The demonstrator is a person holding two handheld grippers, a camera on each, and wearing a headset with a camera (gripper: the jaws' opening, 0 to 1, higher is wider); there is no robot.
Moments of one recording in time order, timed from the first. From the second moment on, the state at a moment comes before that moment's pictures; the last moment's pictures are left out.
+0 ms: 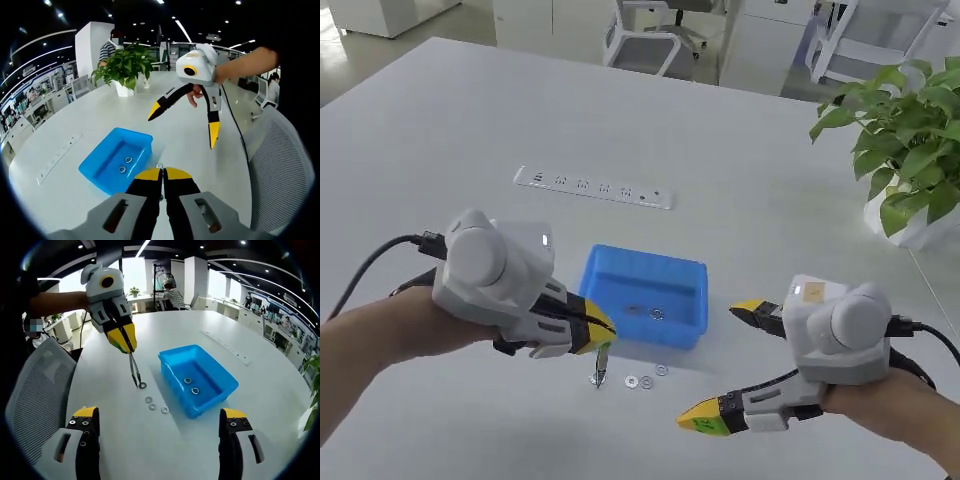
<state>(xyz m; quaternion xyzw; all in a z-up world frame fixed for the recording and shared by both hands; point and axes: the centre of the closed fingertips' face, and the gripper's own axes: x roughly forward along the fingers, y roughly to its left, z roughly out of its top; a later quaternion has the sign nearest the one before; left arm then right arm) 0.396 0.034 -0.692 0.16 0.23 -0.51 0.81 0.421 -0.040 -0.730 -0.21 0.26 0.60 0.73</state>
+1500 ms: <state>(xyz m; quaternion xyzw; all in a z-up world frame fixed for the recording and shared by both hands) 0.391 0.039 -0.696 0.16 0.23 -0.53 0.80 0.388 0.042 -0.748 -0.25 0.21 0.72 0.62</state>
